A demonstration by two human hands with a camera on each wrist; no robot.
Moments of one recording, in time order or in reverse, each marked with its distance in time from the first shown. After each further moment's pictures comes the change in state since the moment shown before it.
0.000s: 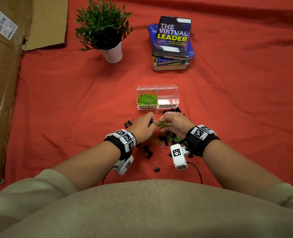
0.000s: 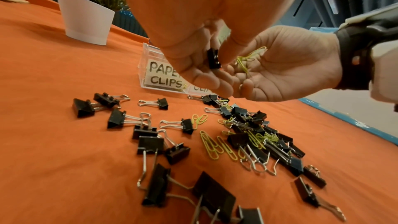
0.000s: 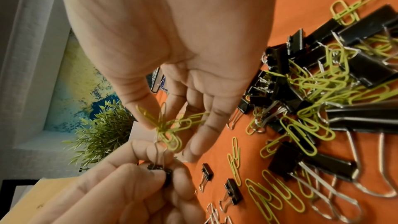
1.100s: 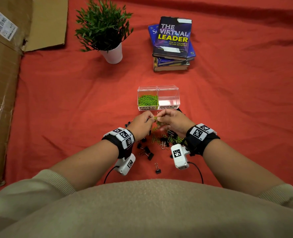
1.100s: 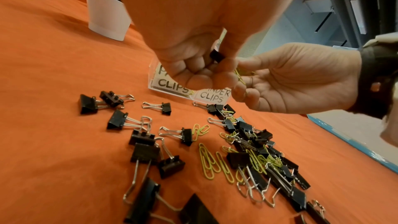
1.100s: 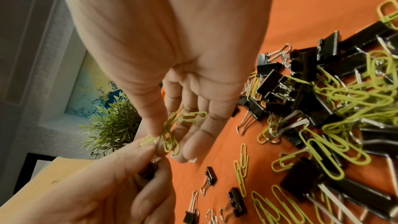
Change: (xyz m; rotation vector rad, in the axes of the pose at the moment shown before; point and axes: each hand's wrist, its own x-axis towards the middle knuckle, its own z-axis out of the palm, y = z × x) left_hand 0.012 -0.009 -0.002 -0.267 0.030 -0.070; right_hand 0.002 -0.005 0.002 -0.114 -0.055 -0.087
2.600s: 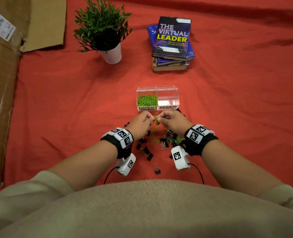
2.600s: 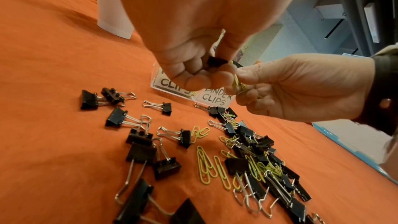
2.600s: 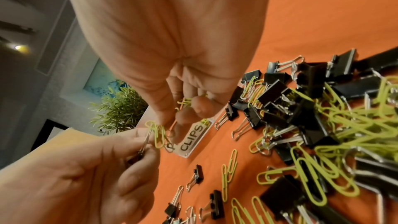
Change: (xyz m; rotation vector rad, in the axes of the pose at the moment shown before) left_hand 0.002 0.002 -0.001 -0.085 0.011 -0.056; right_hand 0.008 0.008 -0.006 -0.438 0.093 -0.097
